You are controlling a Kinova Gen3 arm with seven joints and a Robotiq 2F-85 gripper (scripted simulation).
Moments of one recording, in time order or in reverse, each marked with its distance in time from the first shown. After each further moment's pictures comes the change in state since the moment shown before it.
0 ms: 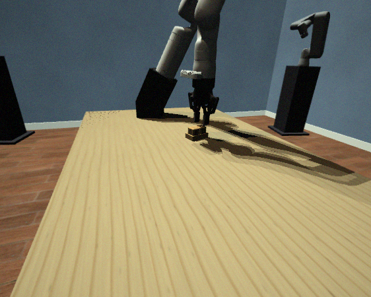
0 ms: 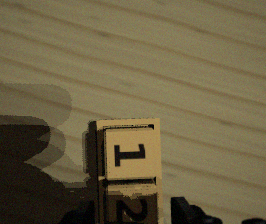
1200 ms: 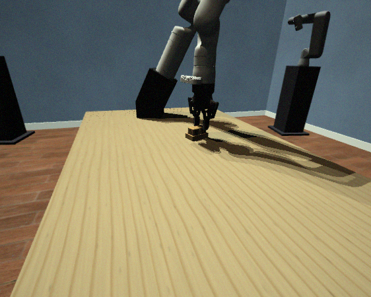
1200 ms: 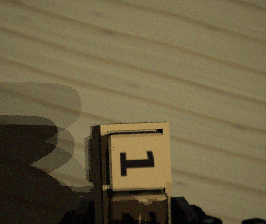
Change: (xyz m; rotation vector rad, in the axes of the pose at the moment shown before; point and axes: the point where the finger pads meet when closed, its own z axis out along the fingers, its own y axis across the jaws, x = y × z) arm 0.003 -0.004 0.016 0.010 0.005 0.003
